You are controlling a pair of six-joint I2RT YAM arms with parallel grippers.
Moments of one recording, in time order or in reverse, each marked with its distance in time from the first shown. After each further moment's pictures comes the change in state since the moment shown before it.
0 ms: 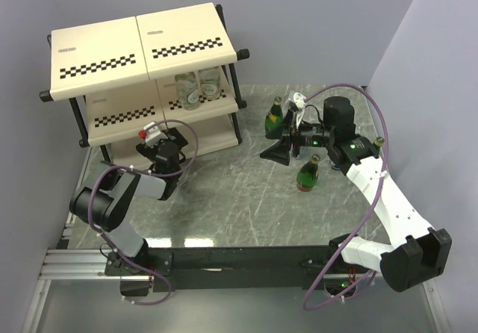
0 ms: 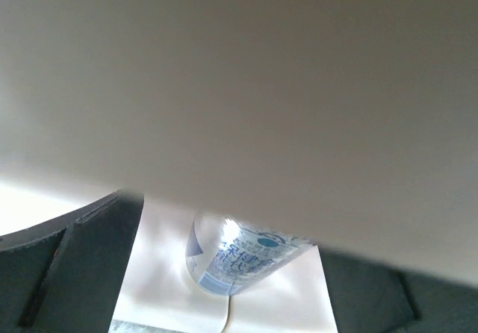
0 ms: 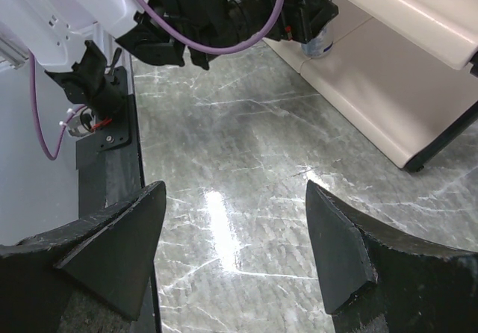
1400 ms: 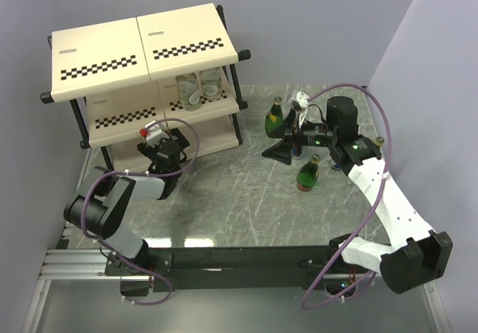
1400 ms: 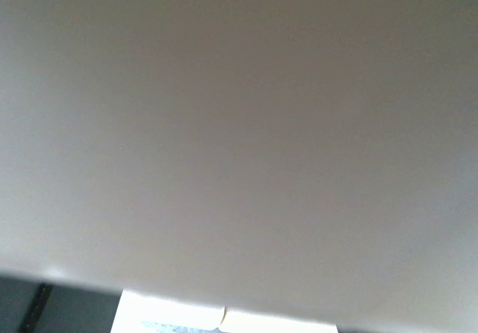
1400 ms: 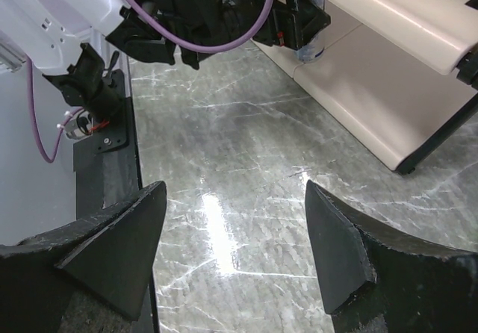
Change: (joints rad) left arm -0.012 -0.069 0.011 -0.152 0.033 -0.030; right arm -0.020 -0.013 0.000 0.000 -0.009 0.000
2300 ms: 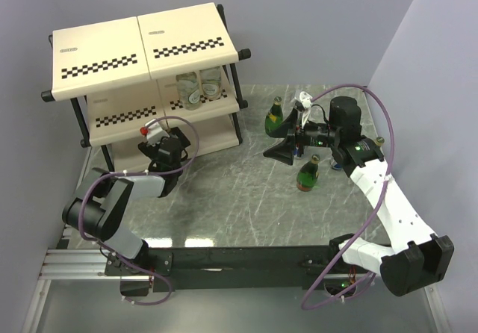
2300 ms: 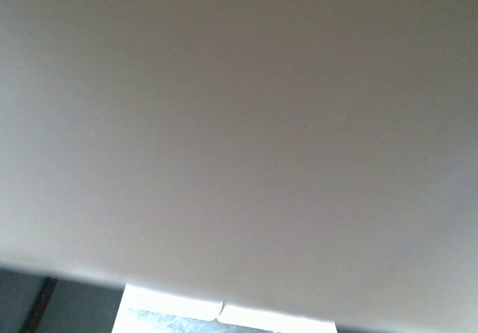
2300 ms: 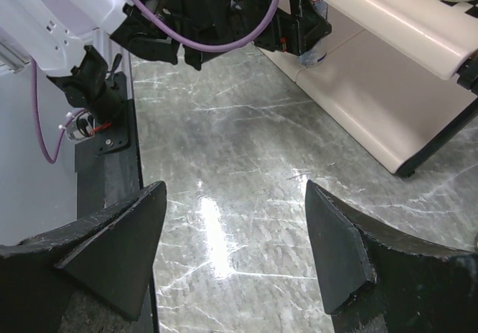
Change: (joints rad) left arm -0.003 -0.019 0.034 -0.119 0.002 -0.053; right arm -0.013 -0.018 0.000 0.000 -0.018 0.000
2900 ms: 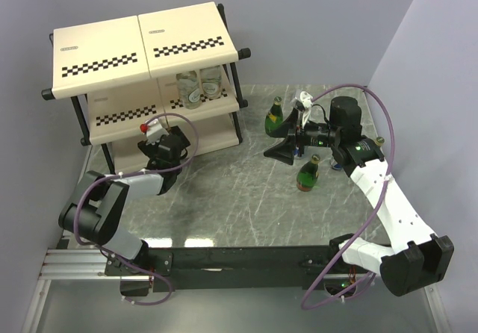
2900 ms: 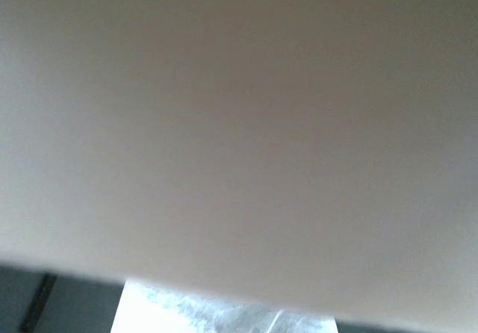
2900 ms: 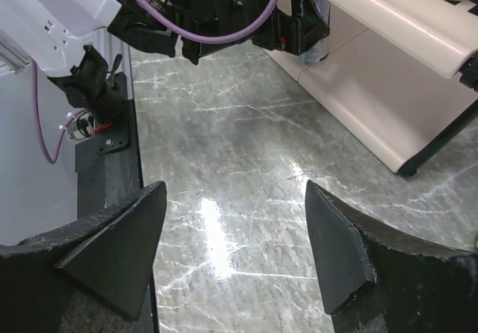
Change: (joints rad) left arm 0.003 -0.037 0.039 -0.150 0.018 -0.025; right arm -0.004 0.000 0.000 0.000 -0.005 0.000
